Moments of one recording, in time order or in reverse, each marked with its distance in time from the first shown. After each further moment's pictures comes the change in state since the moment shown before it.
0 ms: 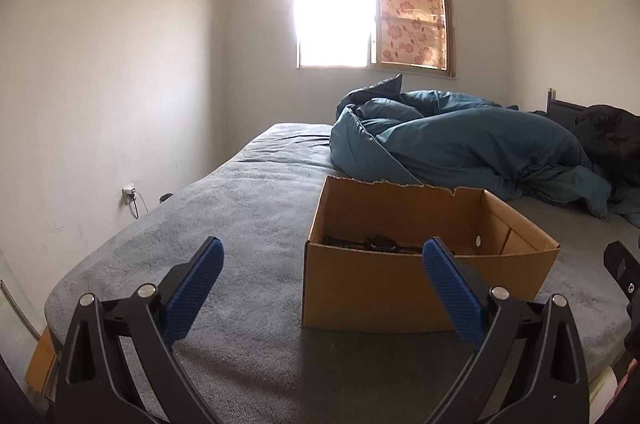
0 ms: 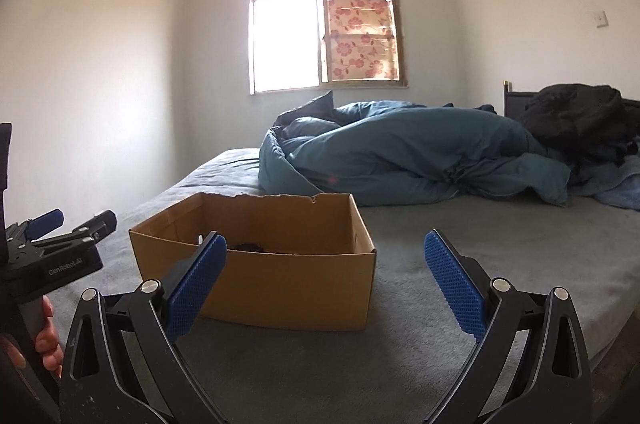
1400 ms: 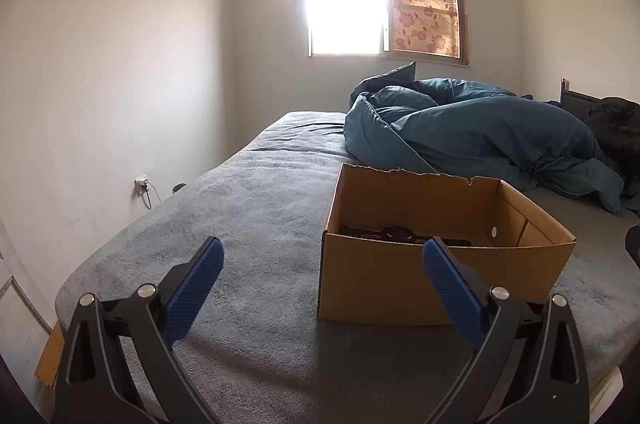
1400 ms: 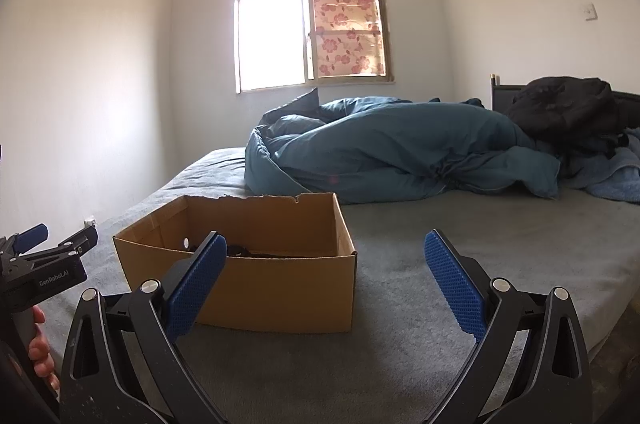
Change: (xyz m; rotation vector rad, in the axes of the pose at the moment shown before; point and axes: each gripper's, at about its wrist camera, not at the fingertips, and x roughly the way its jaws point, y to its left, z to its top) left arm 0.009 0.005 0.000 0.002 0.046 0.048; right arm 0.005 -0.008 0.003 0.027 0.012 -0.052
